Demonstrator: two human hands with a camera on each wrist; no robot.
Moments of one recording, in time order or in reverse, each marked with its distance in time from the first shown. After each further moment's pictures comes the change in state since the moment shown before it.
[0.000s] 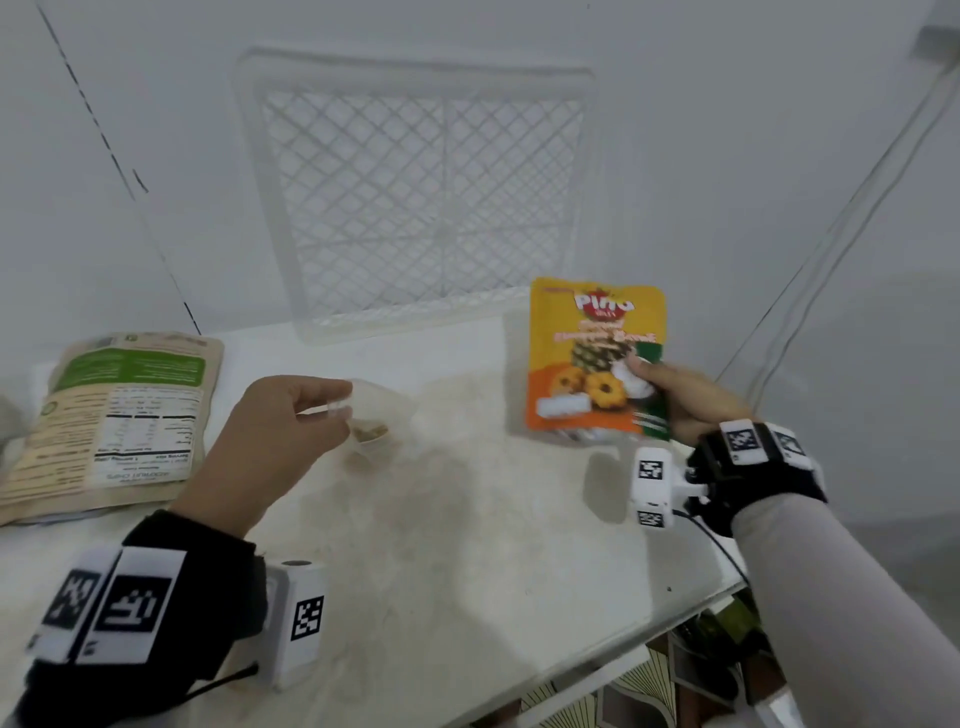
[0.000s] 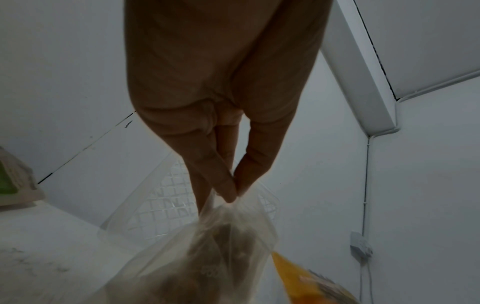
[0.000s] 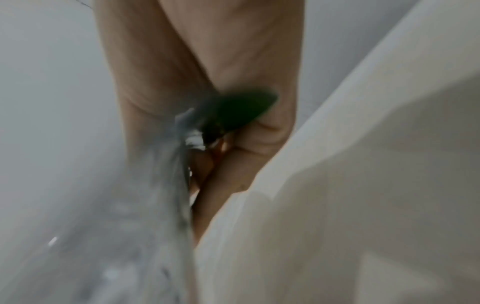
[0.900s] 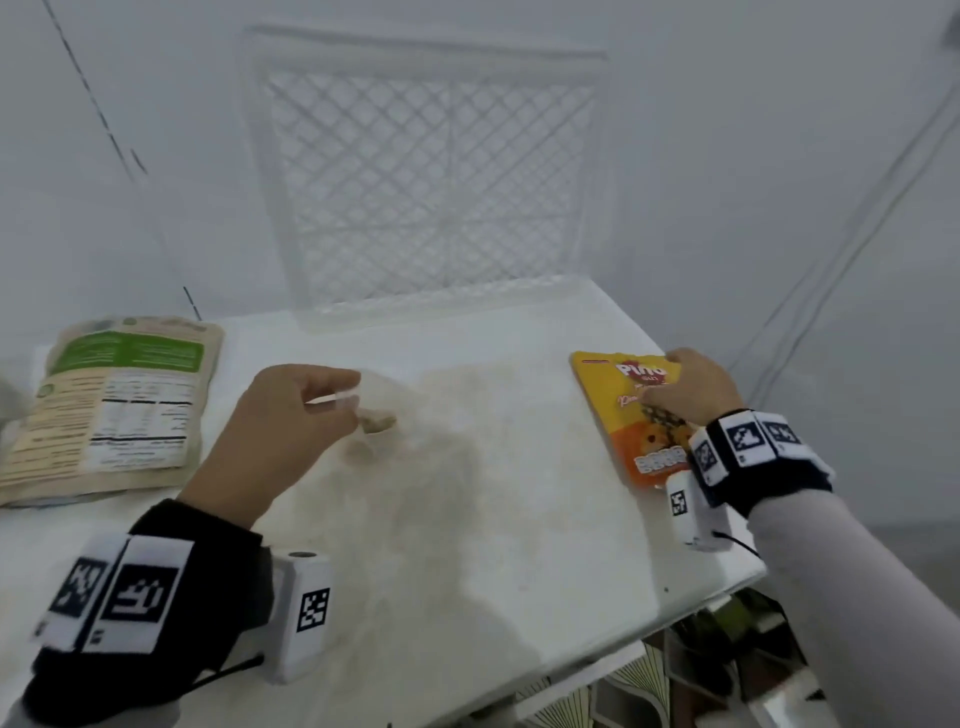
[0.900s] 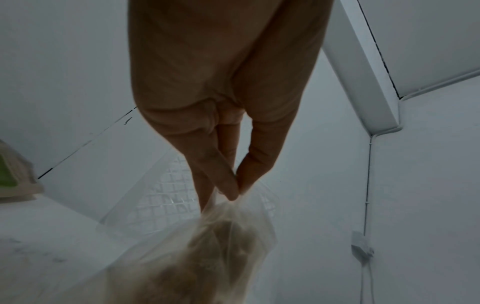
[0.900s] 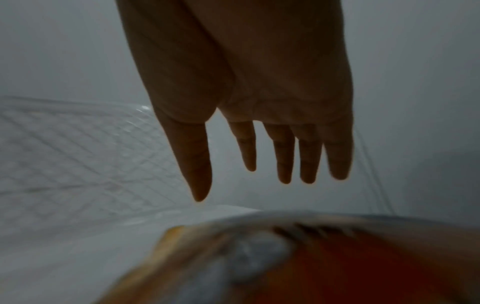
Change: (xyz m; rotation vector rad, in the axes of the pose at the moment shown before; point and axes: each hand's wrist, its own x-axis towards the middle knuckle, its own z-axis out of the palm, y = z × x) left_hand 0.000 0.003 0.010 0.004 0.020 0.022; right_hand -0.001 -0.013 -0.003 -1.269 0.428 -0.080
